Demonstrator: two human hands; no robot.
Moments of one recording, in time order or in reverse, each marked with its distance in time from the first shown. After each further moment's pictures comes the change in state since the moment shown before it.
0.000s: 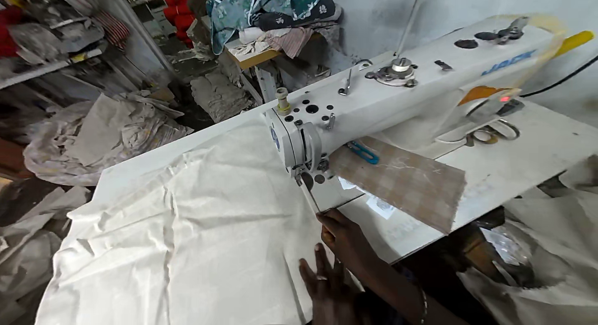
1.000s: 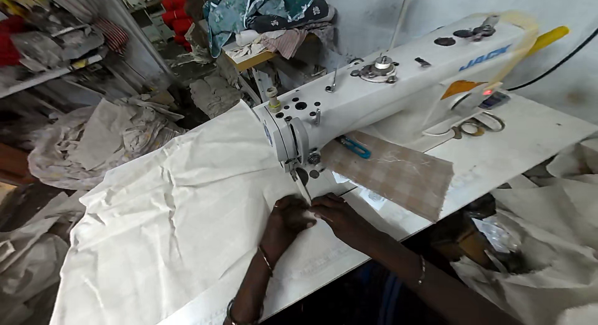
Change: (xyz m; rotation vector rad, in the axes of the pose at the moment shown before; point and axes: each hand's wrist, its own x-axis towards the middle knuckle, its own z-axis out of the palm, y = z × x) left_hand 0.102 -0.102 -0.046 -0.353 -0.116 0.090; right_hand 0.016 0.032 -0.018 0.164 -0.294 -0.157
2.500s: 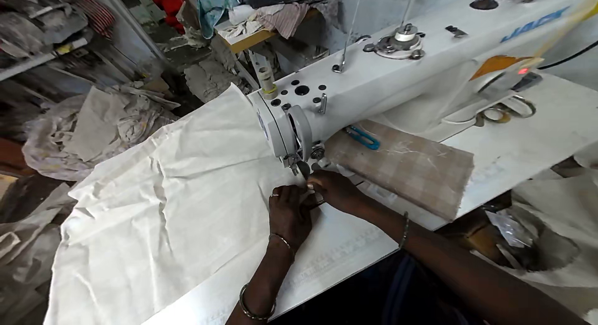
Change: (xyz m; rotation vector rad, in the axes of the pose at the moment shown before) left_hand 0.019 0.009 0.030 0.464 0.338 0.101; right_hand 0.069 -0.002 -0.029 0.051 -0.360 0.398
